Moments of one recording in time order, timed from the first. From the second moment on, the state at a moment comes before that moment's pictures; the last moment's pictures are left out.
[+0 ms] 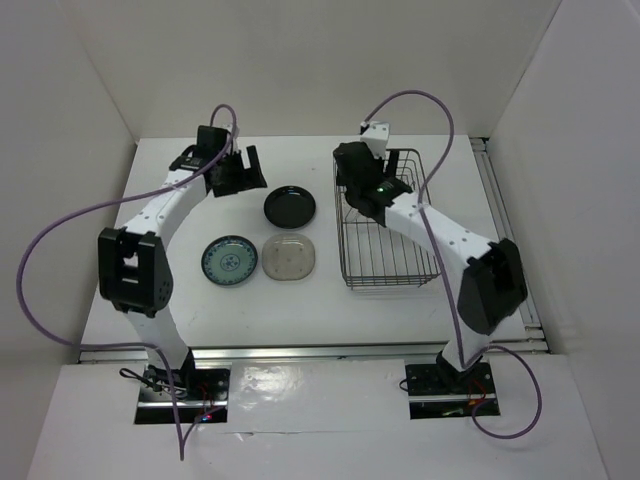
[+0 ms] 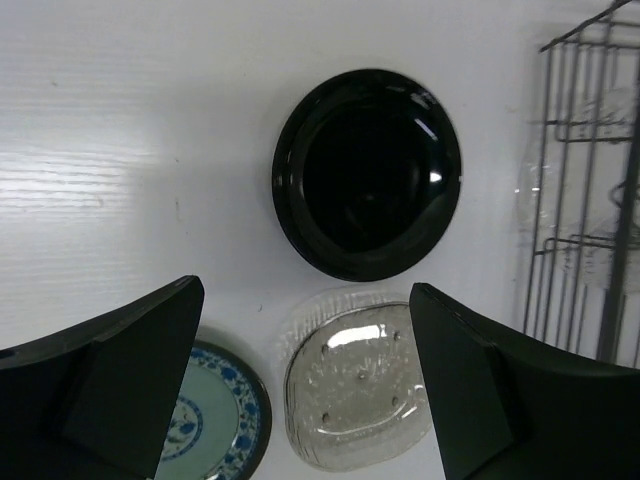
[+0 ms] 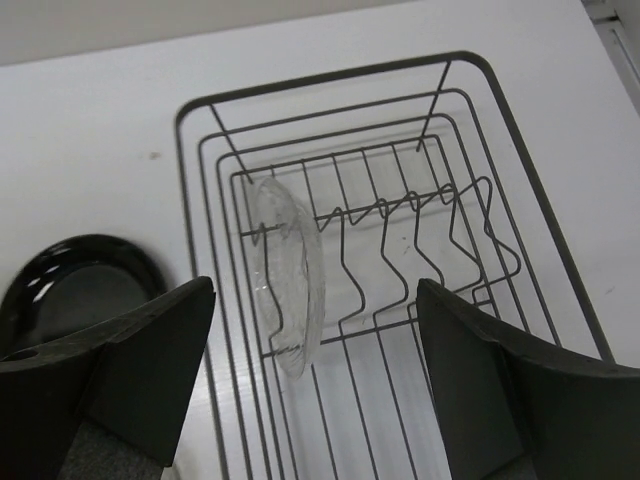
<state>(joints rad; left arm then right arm) -0.16 1.76 1.54 -0.55 0.13 -0.38 0.62 1.73 1.47 -0.32 0.81 0.41</state>
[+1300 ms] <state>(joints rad) -0.20 2.19 1.67 -0.49 0.17 -0.40 0.63 1.38 1.09 -0.08 0.45 0.32</state>
